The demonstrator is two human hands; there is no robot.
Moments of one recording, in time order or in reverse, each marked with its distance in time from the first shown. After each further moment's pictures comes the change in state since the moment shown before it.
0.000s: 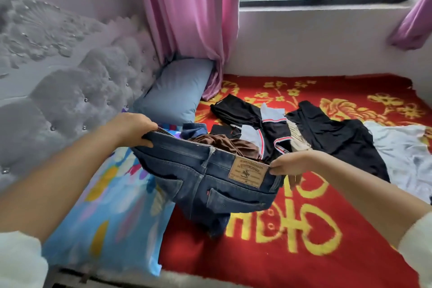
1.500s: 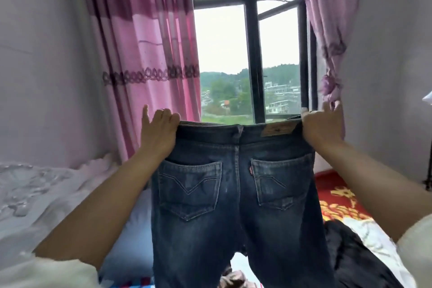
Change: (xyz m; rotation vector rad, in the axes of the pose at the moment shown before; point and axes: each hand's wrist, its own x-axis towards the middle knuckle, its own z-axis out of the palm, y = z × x) left_hand 0.088 -0.089 -0.240 -0.088 1.246 -0.227; right_hand -0.195 -0.013 -0.224 -0.300 1.669 0.660
